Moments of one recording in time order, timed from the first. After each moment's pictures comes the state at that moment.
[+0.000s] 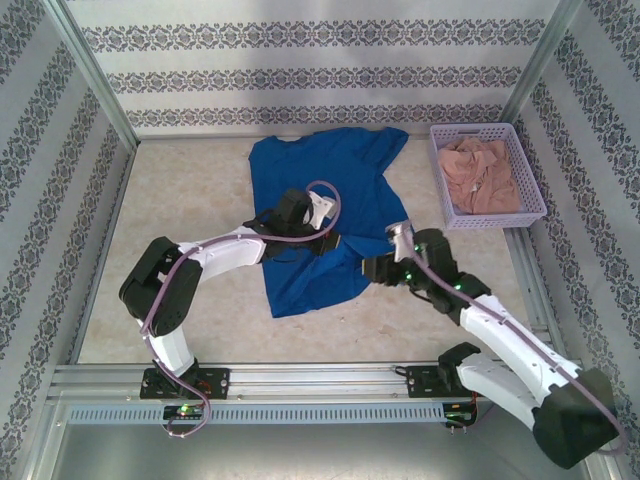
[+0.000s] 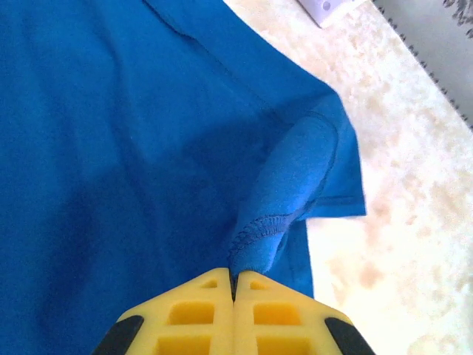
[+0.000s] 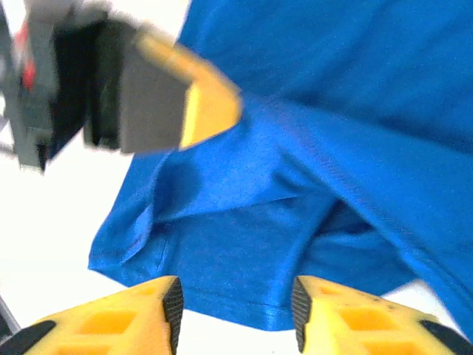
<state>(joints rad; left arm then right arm) -0.62 1.76 1.10 -0.04 0.41 -0.30 0.48 0.91 0.50 -0.22 -0.34 0.34</state>
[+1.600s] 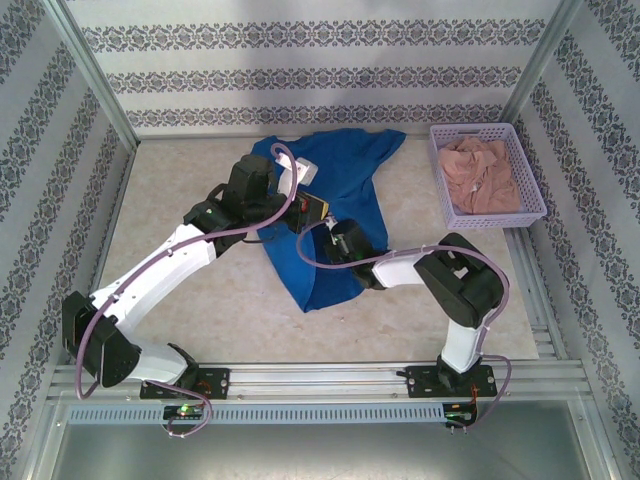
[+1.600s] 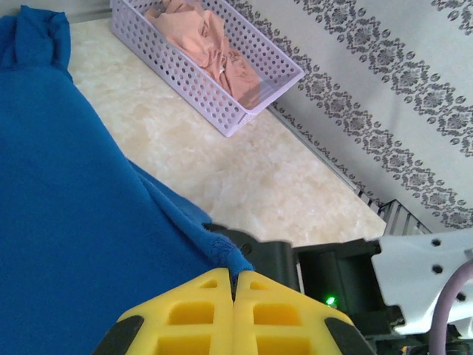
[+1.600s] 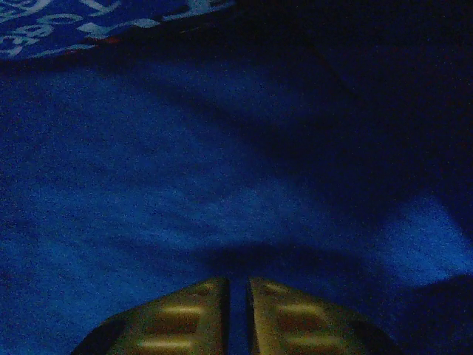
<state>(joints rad) -0.59 1.39 1.30 -0.38 0.46 -0.27 0.70 1.83 0.79 0.41 0.28 0.10</state>
